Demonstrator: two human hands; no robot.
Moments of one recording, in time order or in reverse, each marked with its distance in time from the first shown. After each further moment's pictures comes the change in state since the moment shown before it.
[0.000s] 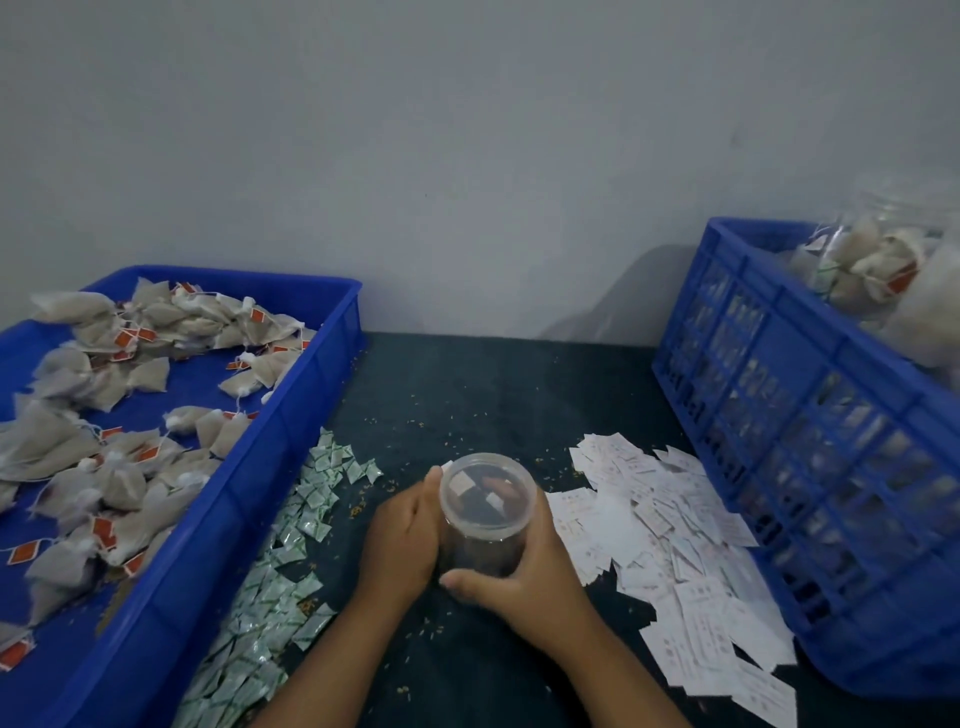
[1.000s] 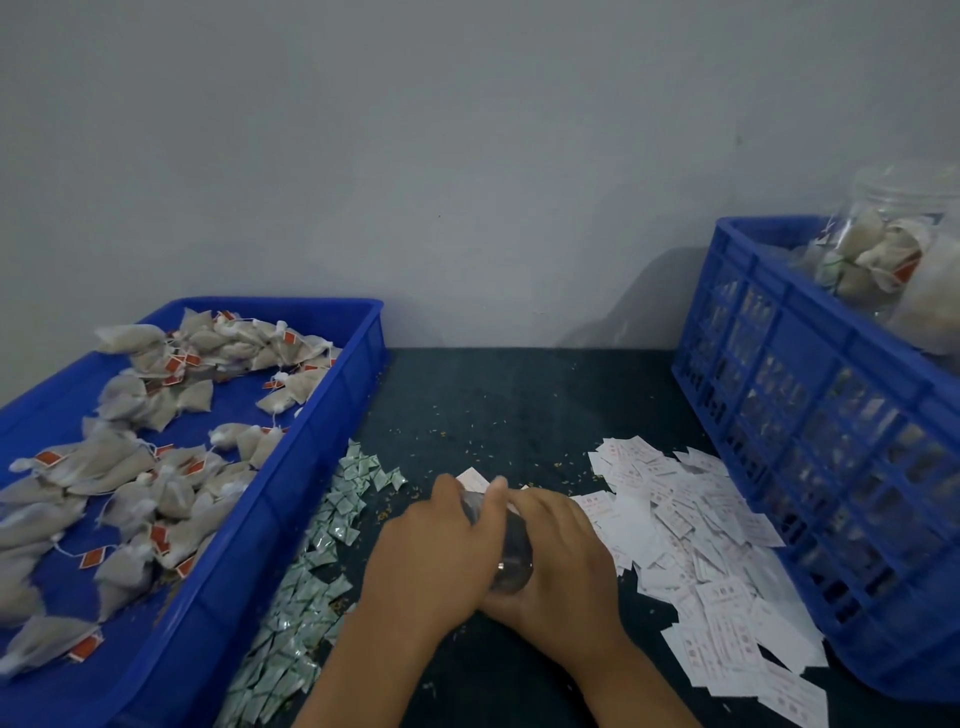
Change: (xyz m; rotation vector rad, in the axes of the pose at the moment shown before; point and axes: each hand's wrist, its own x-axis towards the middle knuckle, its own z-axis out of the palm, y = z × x) left_hand -0.051 0.114 -0.016 0.768 -0.111 -0.063; right_hand -0.004 0.004 0.004 -0.581 0.277 -0.430
